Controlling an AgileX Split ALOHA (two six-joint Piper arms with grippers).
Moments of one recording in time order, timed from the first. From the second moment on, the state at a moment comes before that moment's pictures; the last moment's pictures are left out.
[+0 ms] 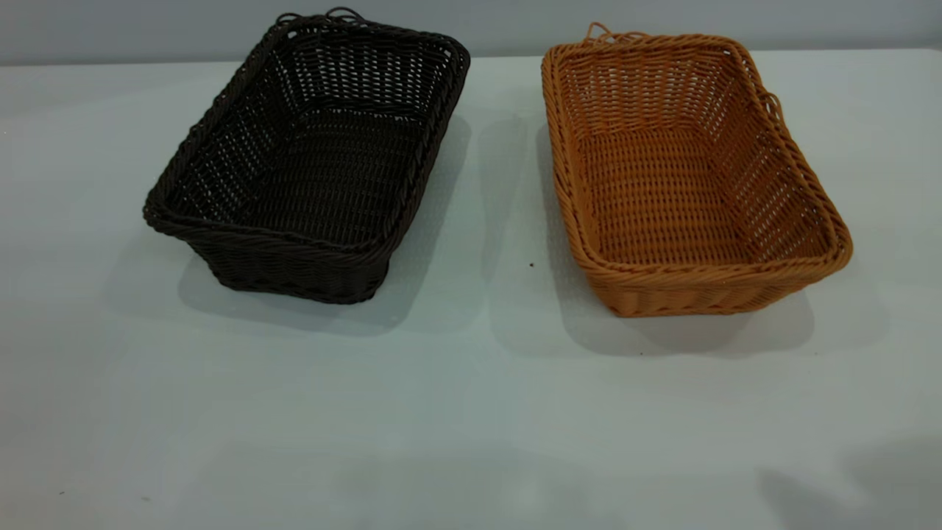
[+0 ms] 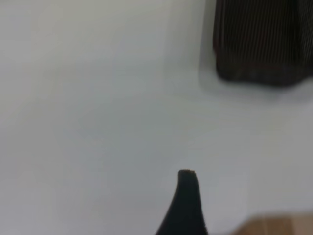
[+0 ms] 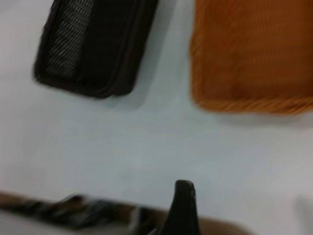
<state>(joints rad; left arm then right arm) -0.08 0.32 -0.53 0.02 0.88 -0.05 -0.09 0.86 -0.47 0.85 0.82 -0.54</state>
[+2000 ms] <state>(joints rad) -0.08 1.55 -0.98 -0.09 0.40 0.05 0.28 2.13 -0.80 1.82 0.22 -0.24</state>
